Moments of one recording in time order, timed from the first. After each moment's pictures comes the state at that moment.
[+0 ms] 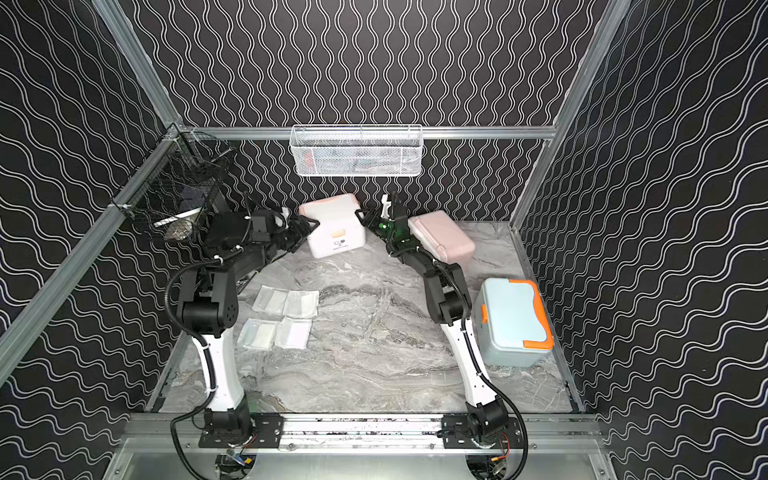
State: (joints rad) left arm 0.04 2.11 1.51 0.11 0.55 -0.79; right arm 0.40 2.58 2.11 0.33 -0.42 0.94
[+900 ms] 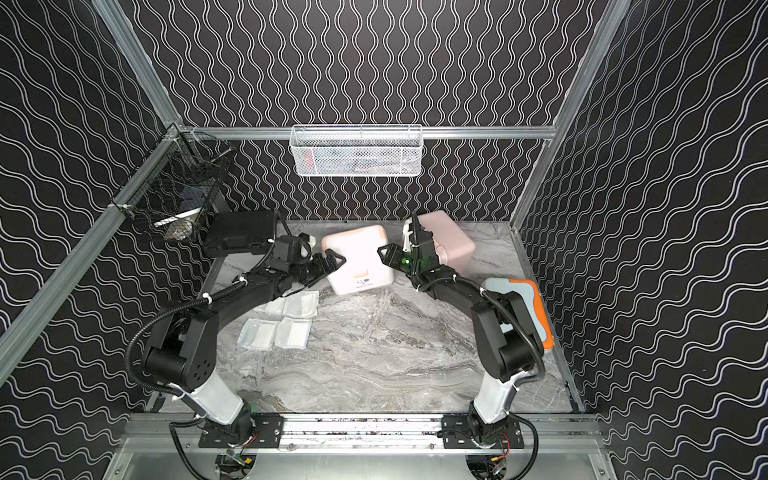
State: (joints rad) left arm -0.26 1.65 1.06 -0.05 0.38 -0.76; right arm 0.43 1.73 1.10 0.15 -0.25 0.68
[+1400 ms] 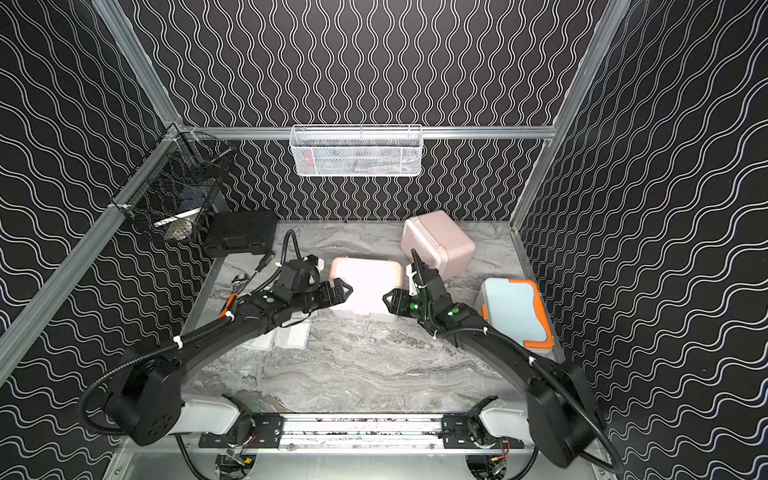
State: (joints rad) left arm -0.49 1.36 0.85 -0.19 0.20 -0.74; right arm 0.58 1.22 0.75 -0.20 -0.18 0.66
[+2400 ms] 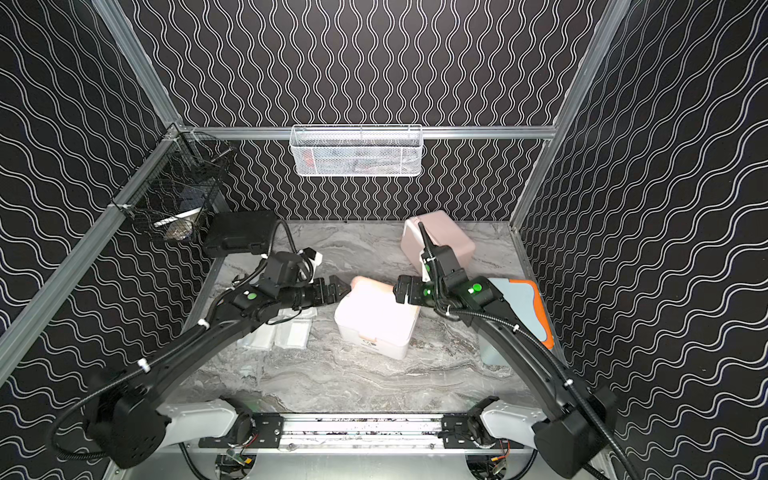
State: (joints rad) left arm -0.47 1.21 0.98 -0.46 0.27 -0.66; right arm 0.51 1.27 1.22 -0.81 -0.08 0.52
